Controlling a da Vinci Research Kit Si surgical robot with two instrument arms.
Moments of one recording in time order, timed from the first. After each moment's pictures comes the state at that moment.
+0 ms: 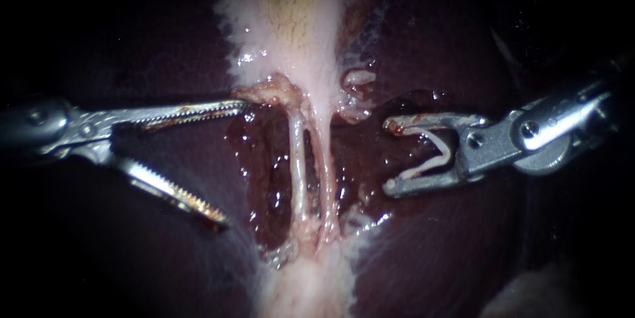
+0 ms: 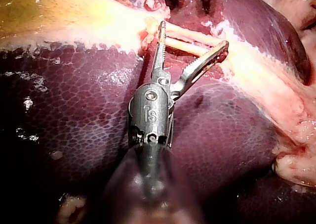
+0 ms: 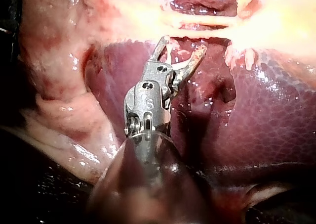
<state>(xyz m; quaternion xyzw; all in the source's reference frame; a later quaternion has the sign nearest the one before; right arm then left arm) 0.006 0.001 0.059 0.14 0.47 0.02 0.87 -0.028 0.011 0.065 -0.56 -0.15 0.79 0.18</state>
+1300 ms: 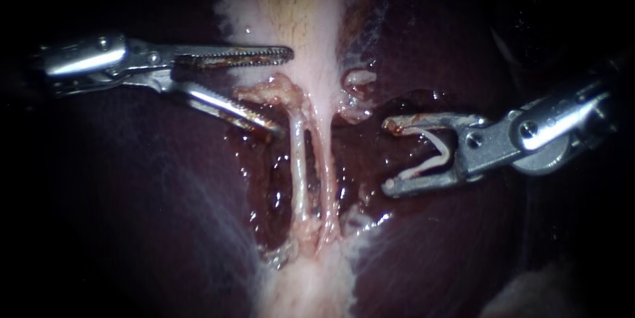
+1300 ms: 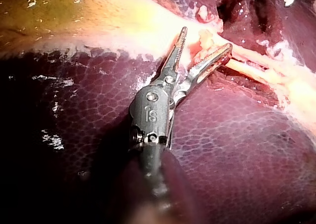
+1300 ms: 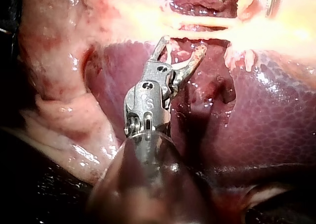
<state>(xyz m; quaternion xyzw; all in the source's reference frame) 0.006 0.001 0.059 0.14 0.47 0.02 0.87 -0.029 0.019 0.077 -0.51 -0.16 0.81 0.22</state>
